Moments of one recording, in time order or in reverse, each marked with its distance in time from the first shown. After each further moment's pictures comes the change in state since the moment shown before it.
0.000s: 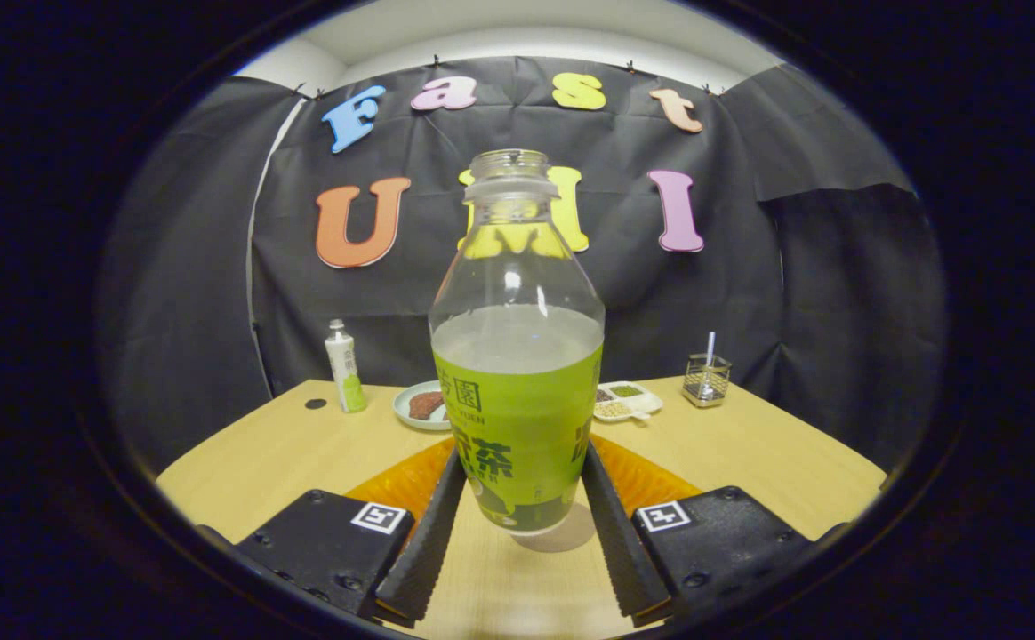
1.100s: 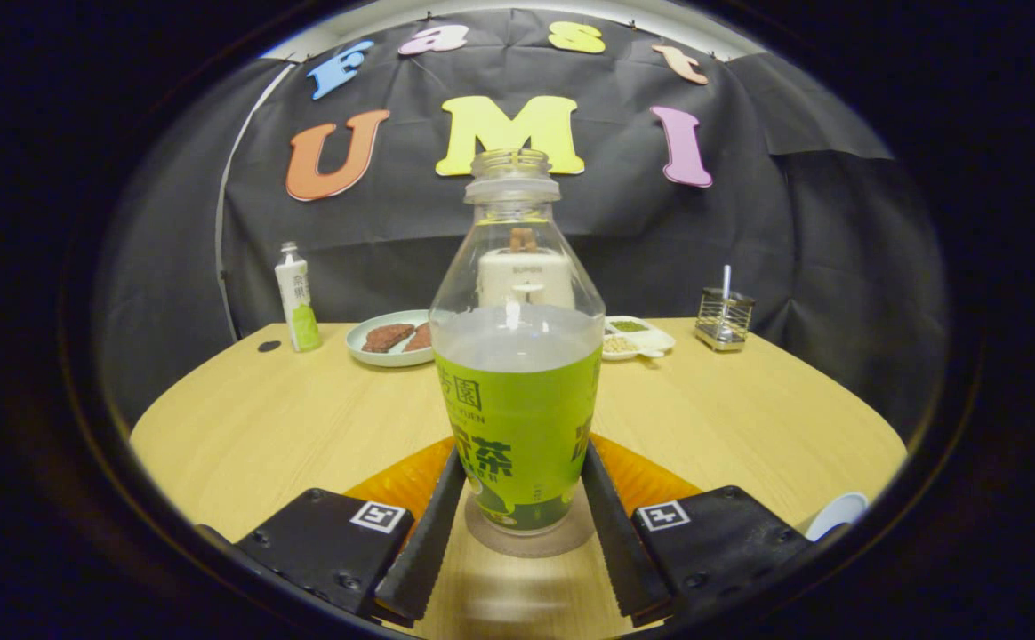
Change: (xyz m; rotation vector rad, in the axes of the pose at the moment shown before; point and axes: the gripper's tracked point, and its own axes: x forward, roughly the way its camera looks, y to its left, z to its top) arm 0.076 -0.026 -0.081 0.001 0.180 -0.032
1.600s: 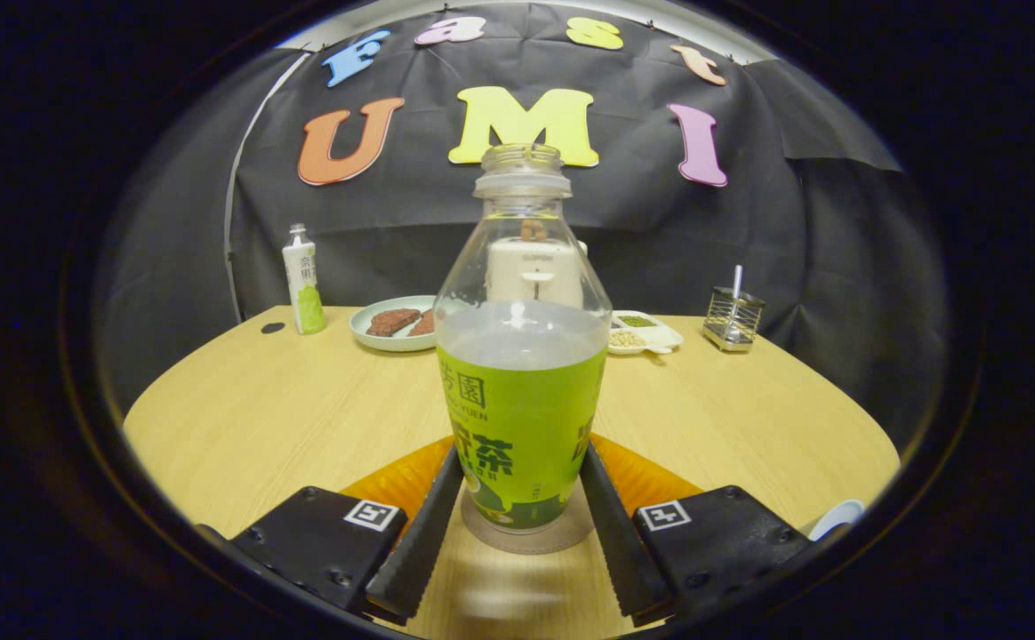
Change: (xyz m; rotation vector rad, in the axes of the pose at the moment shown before) arm 0.000 0.002 -0.002 -0.061 0.025 0.019
